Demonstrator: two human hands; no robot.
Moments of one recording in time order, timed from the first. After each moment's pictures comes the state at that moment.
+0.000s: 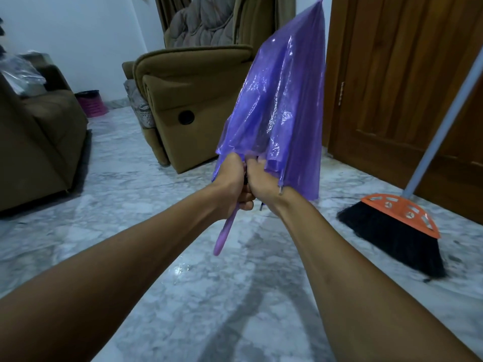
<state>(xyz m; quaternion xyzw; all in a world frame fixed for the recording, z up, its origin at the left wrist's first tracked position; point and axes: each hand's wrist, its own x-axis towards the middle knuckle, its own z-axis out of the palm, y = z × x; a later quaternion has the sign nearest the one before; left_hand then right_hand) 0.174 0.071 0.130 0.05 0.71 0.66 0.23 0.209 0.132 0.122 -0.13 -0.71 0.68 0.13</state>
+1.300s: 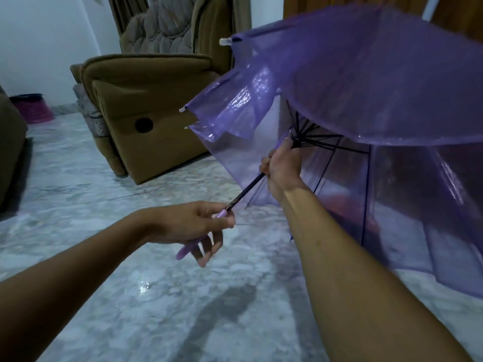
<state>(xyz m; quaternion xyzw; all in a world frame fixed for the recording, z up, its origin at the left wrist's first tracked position) 0.181 0.041 0.117 0.38 0.75 0.34 0.42 0.193 0.239 0.122 -0.23 -0.40 0.78 0.42</state>
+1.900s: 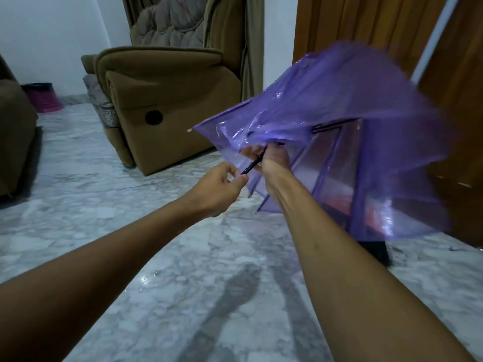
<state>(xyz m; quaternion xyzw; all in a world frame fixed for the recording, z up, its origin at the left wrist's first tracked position) 0.178 0.069 0.110 0.33 0.79 0.50 0.13 0.180 0.210 0.114 -0.21 -0.54 0.76 0.30</state>
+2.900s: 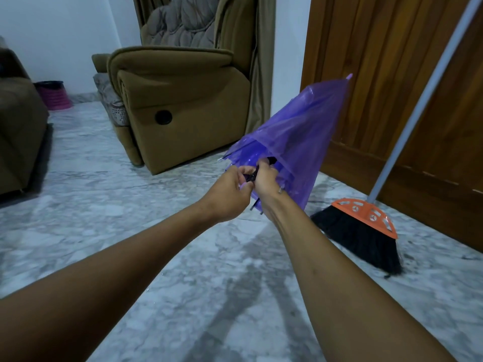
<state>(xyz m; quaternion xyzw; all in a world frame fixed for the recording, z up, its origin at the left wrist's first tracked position) 0.188 0.063 0.113 0.35 0.80 0.49 0.07 0.181 0.167 0.095 -0.25 -0.59 0.73 0.25</state>
